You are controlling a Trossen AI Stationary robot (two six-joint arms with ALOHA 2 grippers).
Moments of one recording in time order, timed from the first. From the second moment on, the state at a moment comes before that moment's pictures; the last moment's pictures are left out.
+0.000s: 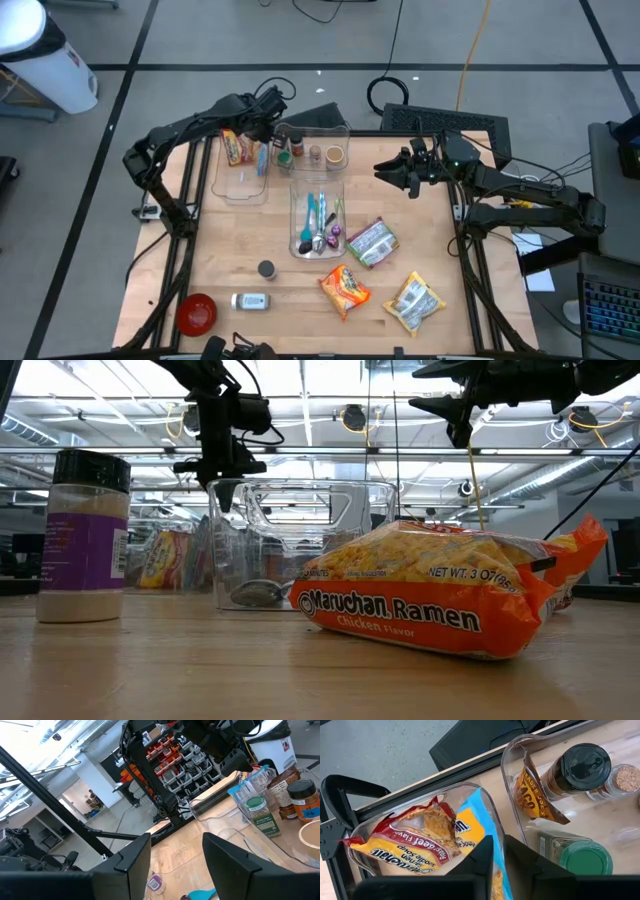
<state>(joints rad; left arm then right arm) 0.67 1.68 1.48 -1.04 -0.27 -0.48 -0.41 0.85 0.60 0.26 -0.40 0.62</state>
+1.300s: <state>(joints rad) -0.04 1.46 1.48 -0.34 -0.09 -0.64 -0.40 0.85 0.60 -0.33 -0.58 0.40</state>
